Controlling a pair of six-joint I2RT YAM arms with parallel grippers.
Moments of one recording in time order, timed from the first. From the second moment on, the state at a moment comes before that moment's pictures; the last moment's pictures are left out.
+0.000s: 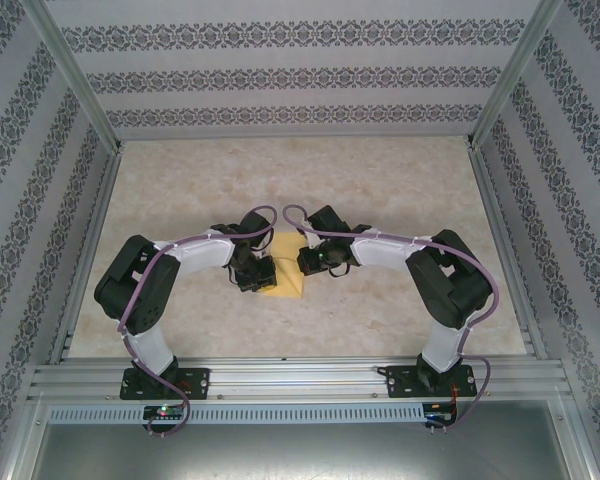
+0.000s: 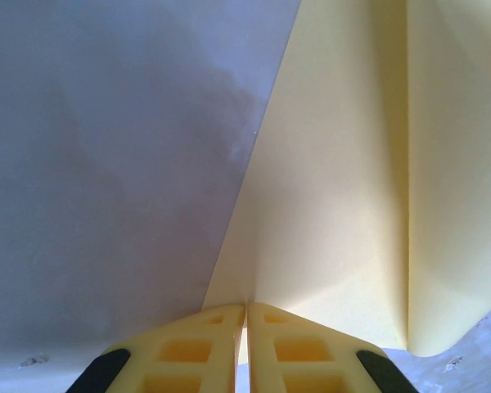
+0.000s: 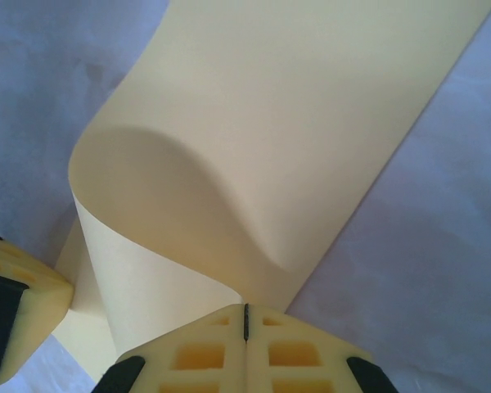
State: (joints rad) left arm -0.54 1.76 0.99 -0.60 0.34 -0.82; right arm 0.64 1.80 1.02 -0.28 -0.30 0.35
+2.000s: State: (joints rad) left arm -0.54 1.54 0.97 -0.62 0.21 -0.83; right arm 0.64 1.87 1.06 -0.29 -0.32 0.34
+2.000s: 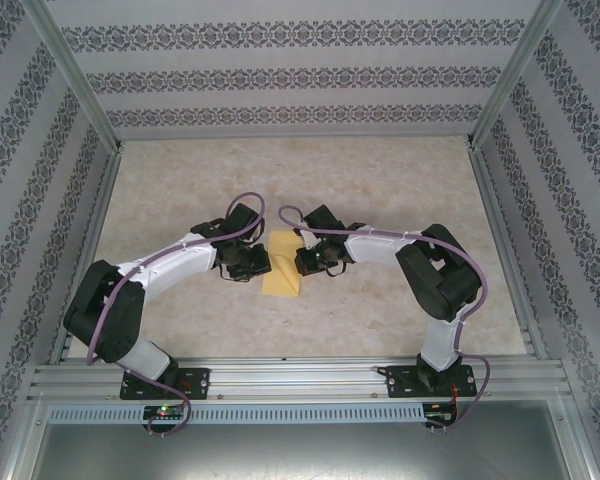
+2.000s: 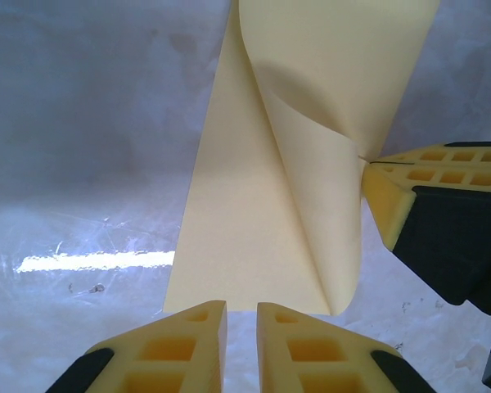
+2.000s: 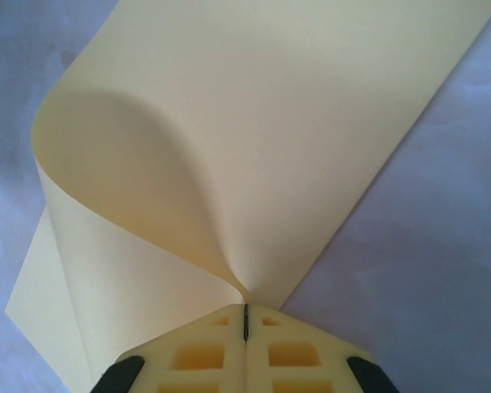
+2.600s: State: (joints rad) left arm -0.54 1.52 0.94 -0.61 0.20 -0.84; right arm 0.64 1.88 1.06 -0.29 -0.32 0.34
